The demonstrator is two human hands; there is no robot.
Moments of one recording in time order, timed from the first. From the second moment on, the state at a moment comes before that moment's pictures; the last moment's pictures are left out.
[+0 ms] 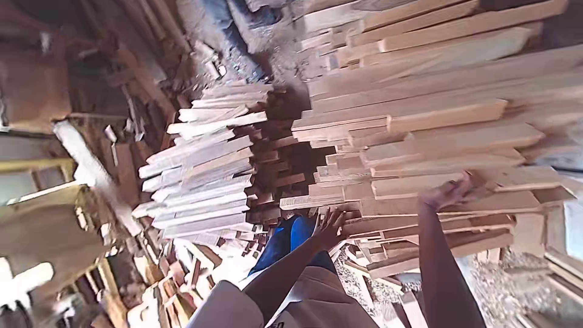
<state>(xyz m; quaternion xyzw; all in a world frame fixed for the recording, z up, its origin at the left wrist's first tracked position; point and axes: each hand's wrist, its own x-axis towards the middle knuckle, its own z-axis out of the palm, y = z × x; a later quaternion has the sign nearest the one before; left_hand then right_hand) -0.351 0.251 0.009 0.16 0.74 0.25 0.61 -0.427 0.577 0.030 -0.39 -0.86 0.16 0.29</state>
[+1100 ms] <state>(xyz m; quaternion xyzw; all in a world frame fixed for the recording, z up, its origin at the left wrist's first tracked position) -0.505 0.353 0.160 0.31 0.83 0.28 0.37 -0.431 0.574 0.029 -0.49 -0.82 0.18 0.24</state>
